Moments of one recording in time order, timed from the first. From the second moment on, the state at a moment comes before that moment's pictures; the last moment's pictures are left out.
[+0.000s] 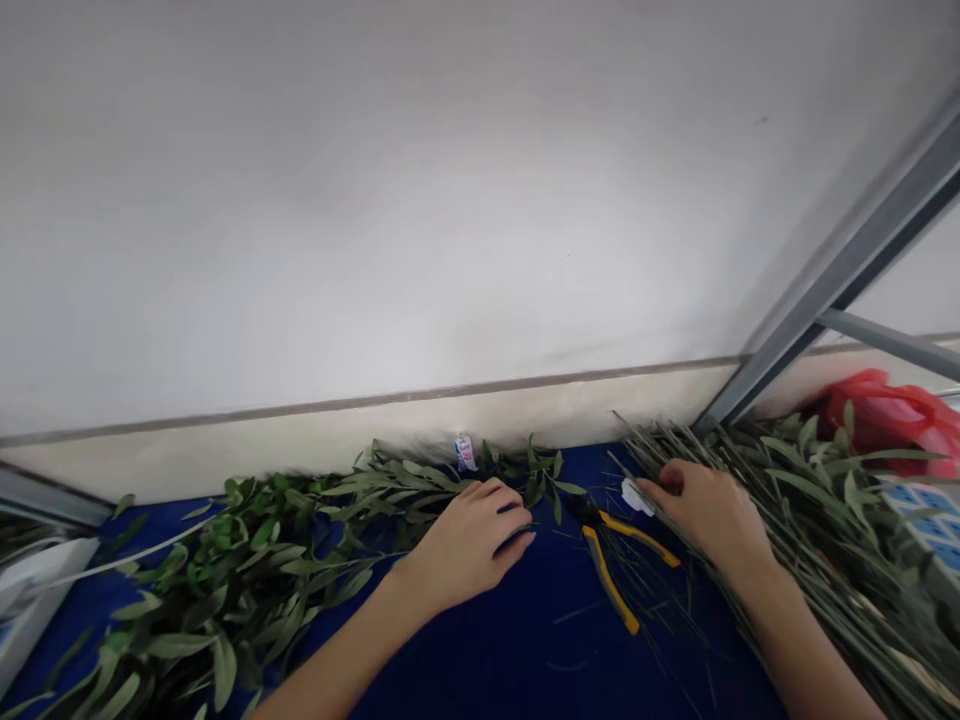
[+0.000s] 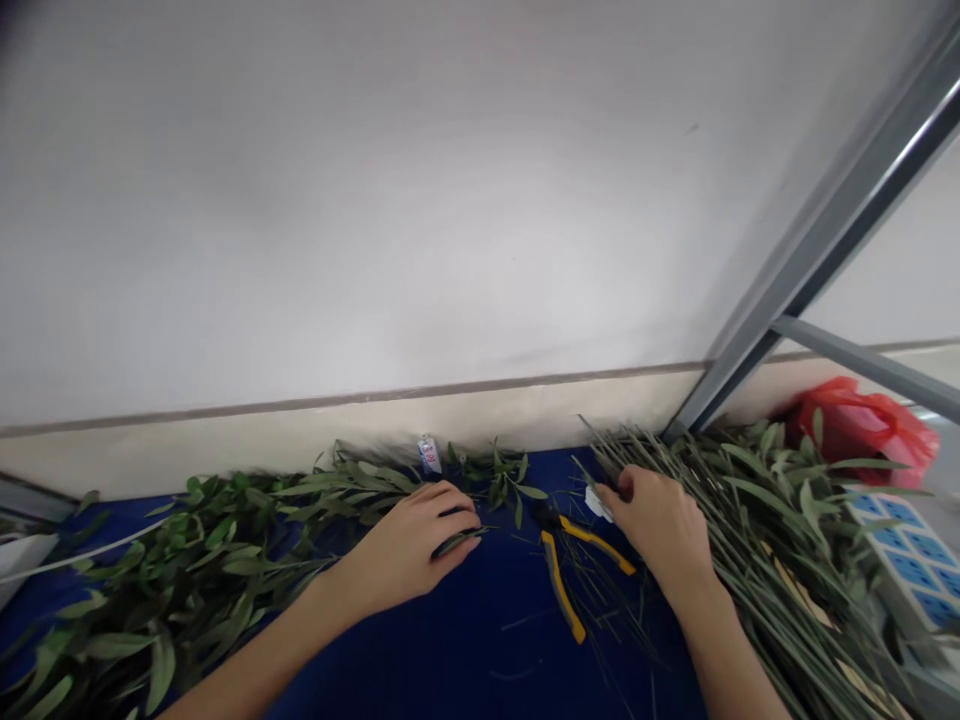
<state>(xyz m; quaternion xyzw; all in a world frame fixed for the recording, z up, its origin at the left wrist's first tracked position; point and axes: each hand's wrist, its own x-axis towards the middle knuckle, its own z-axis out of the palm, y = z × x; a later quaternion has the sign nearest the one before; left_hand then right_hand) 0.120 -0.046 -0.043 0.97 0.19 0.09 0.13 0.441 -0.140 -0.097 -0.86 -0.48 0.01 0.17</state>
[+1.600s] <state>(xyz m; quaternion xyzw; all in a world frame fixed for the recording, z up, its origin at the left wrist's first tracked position) 0.176 -0.064 -0.054 0.98 0.13 0.08 0.14 0.455 -0.145 -0.087 -0.78 -0.60 0.08 0.14</state>
